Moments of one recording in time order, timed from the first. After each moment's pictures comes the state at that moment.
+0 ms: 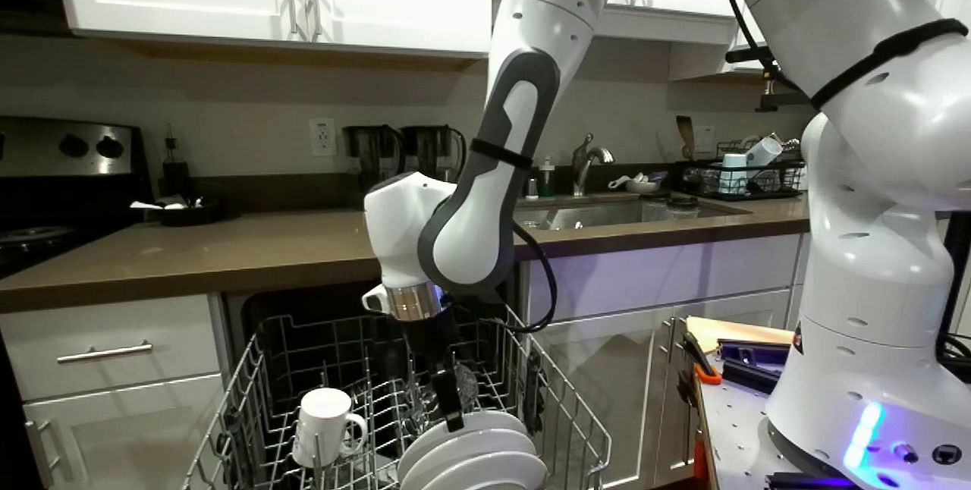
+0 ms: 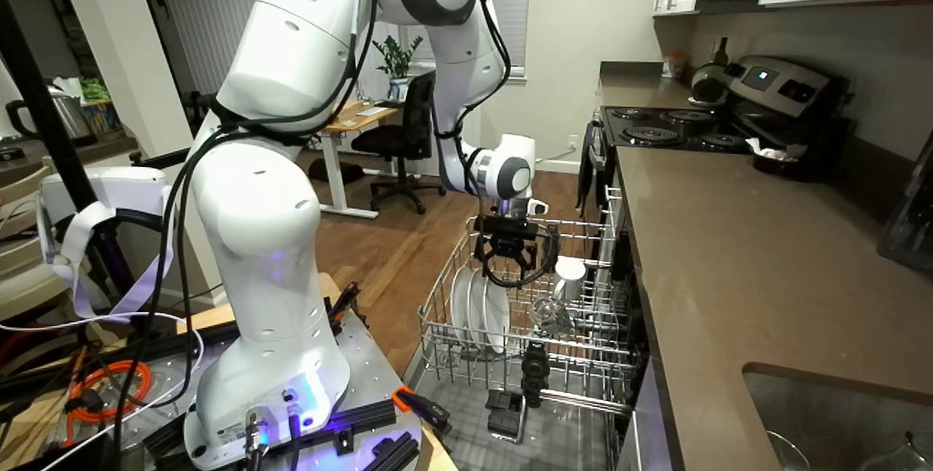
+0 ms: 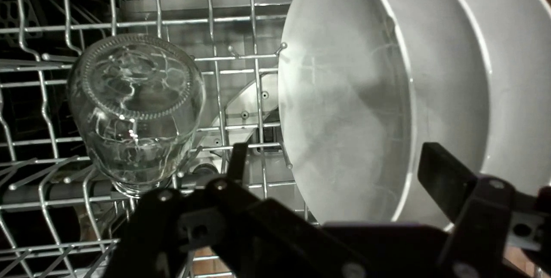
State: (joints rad) arm 0.07 0.55 0.09 -2.24 -0.25 2.59 -0.26
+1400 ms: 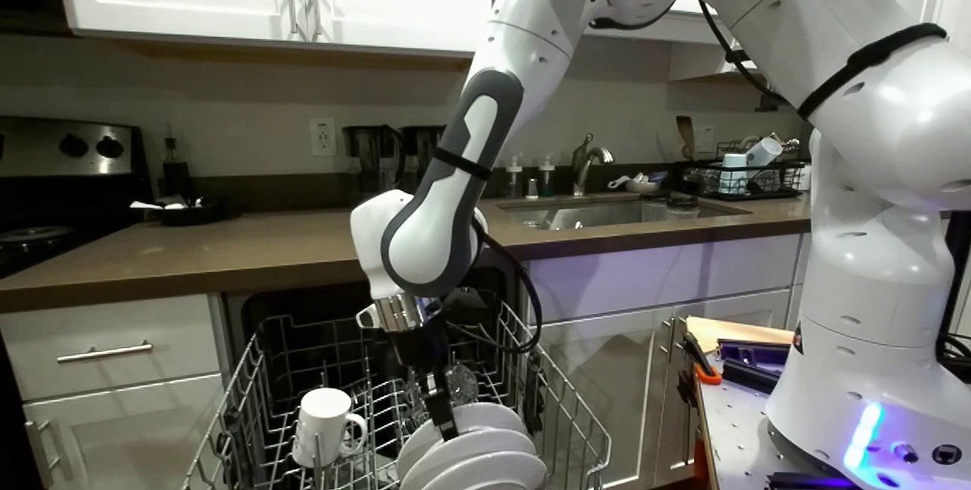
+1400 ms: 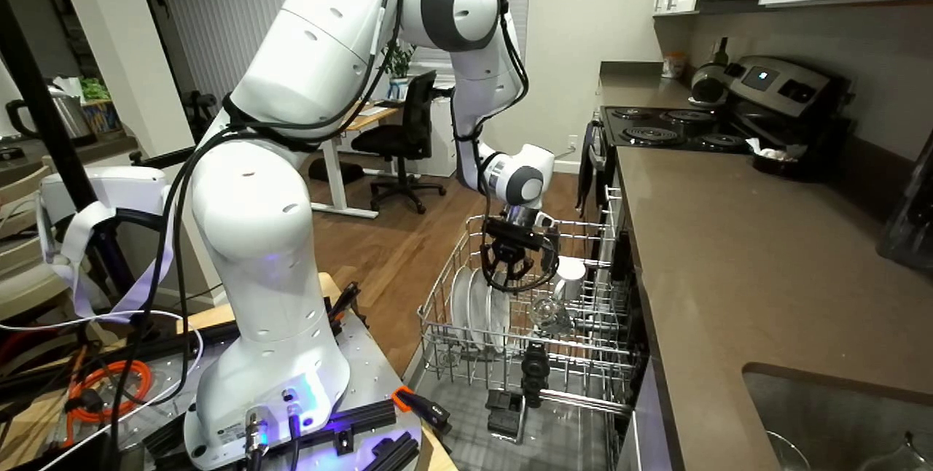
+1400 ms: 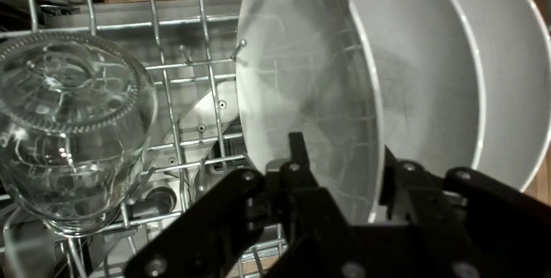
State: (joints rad) arm -0.03 0.66 0.18 -2.10 -0.10 2.44 -0.37
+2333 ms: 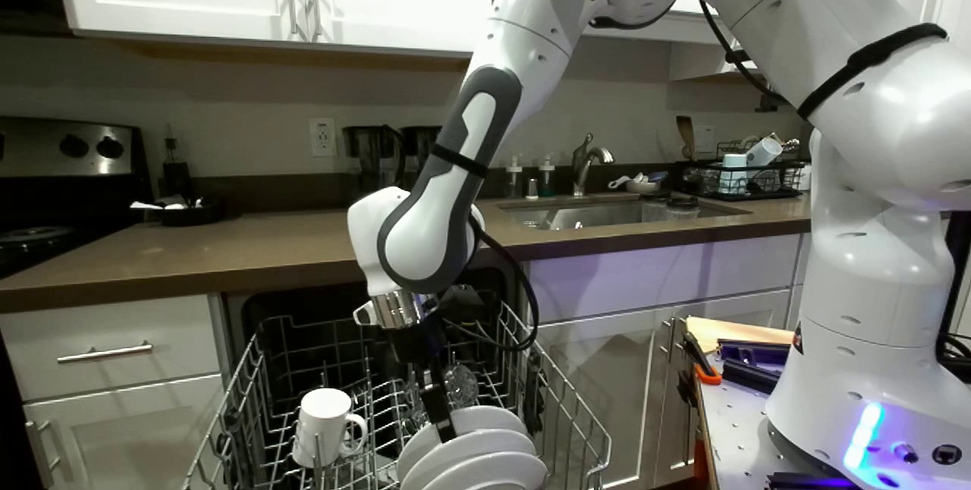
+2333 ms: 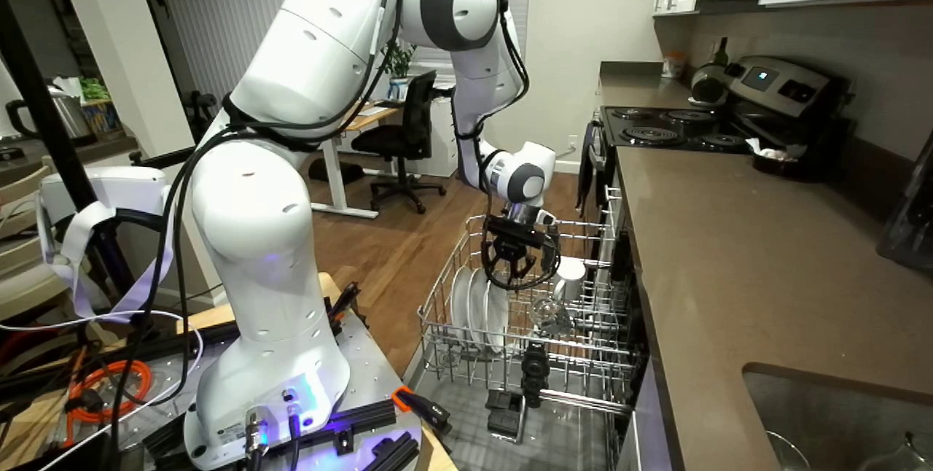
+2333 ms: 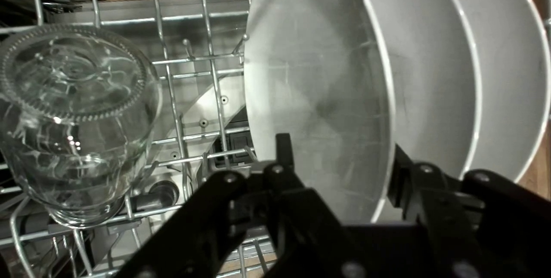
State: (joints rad) arm -0.03 0.65 0.18 -2.09 -0.10 2.43 -0.37
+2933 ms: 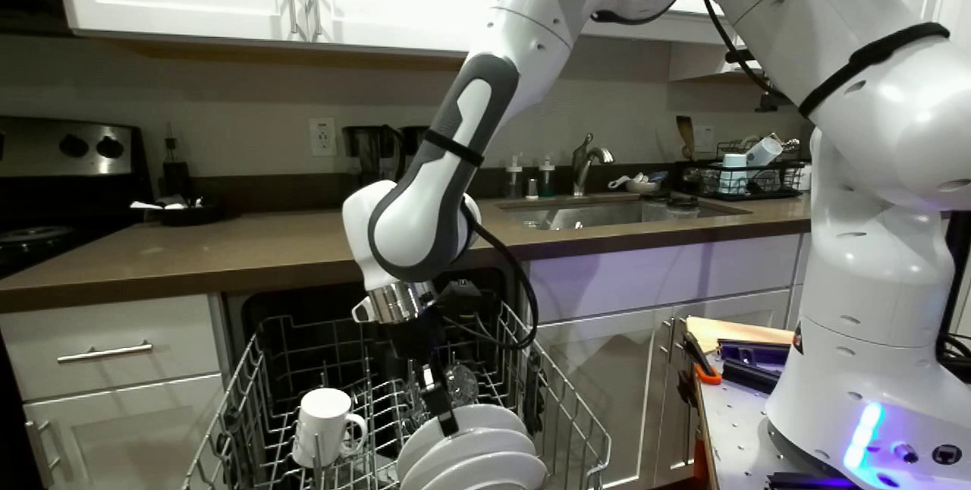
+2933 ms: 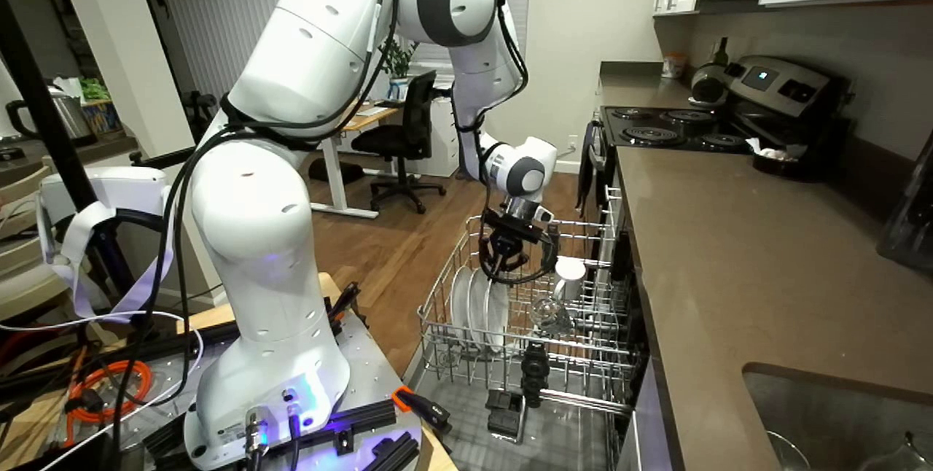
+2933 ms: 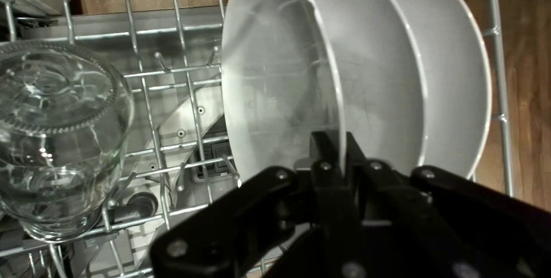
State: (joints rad) arm -0.04 0.63 0.20 -2.08 -0.05 2.35 -0.38
